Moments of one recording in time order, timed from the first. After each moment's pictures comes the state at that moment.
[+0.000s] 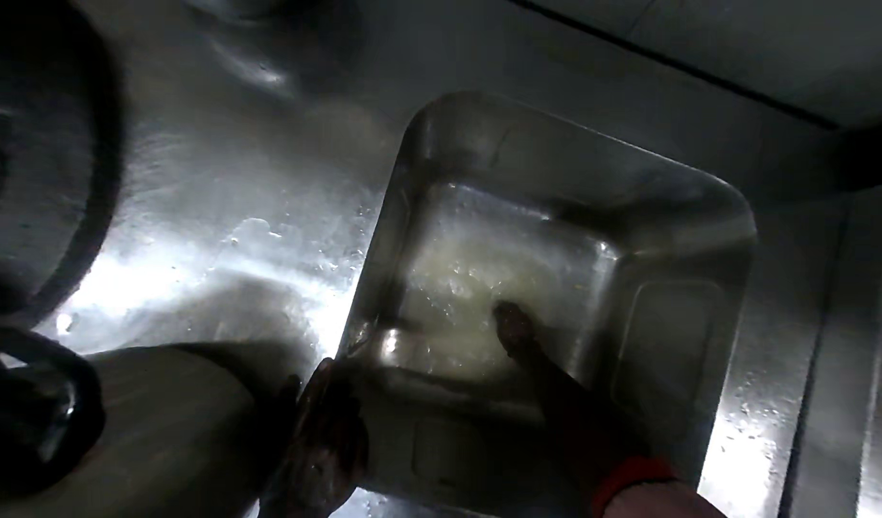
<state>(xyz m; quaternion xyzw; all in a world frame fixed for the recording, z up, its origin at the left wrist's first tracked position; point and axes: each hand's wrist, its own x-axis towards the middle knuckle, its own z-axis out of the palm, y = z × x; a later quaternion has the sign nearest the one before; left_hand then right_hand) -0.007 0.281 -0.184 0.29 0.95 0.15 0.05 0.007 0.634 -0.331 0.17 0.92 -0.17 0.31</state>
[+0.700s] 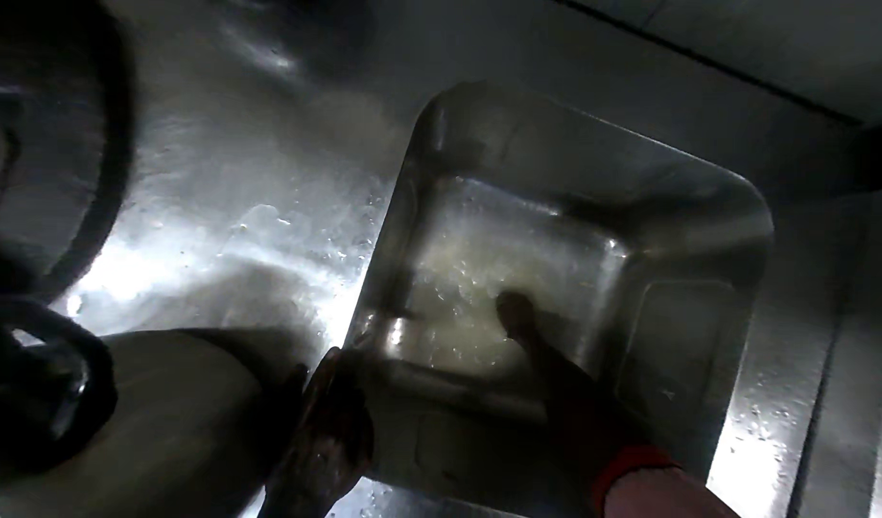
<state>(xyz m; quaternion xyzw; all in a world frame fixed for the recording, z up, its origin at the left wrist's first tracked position) -0.008 0.280 -0.184 0.29 0.94 0.16 0.06 -0.019 0.642 -0.358 0.24 0.89 -0.21 0.32</state>
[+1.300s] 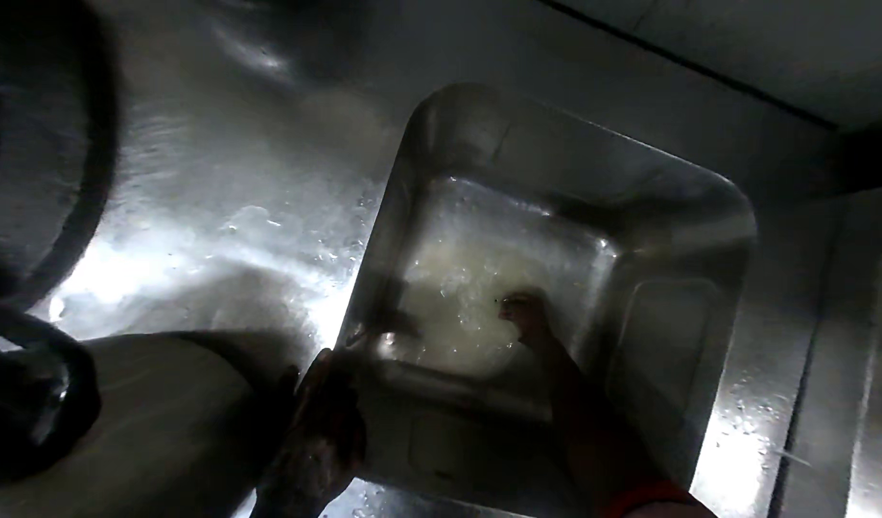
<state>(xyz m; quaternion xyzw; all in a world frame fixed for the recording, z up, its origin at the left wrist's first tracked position) -0.009 0.278 -0.186 0.29 0.94 0.16 0.06 -0.005 0.666 -0.348 0.46 0.69 -0.53 0.17</state>
